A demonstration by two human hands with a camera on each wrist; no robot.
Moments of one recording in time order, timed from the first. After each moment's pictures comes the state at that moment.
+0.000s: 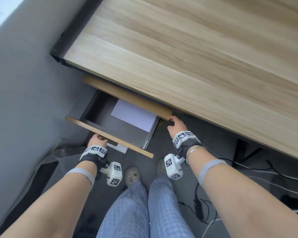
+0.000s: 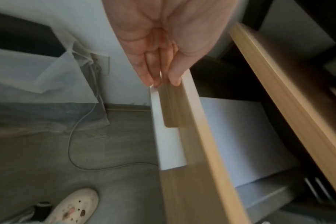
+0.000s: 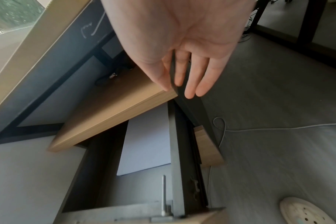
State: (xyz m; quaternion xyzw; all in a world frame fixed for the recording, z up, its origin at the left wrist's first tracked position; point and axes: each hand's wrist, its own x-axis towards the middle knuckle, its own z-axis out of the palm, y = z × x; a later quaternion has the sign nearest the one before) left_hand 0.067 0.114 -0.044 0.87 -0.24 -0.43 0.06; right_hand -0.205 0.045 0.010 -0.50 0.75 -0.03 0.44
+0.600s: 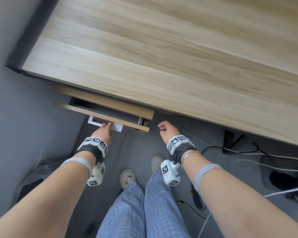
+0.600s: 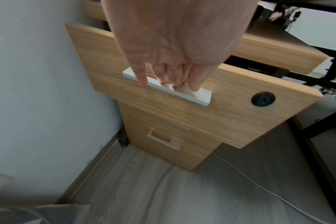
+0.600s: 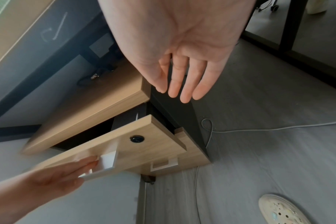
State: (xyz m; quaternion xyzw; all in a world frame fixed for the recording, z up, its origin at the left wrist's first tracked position) left_hand 0.013 0.047 -0.058 0.71 -0.57 -0.37 -0.18; right_hand -0.240 0.065 -0.004 -0.47 0.76 -0.04 0.46
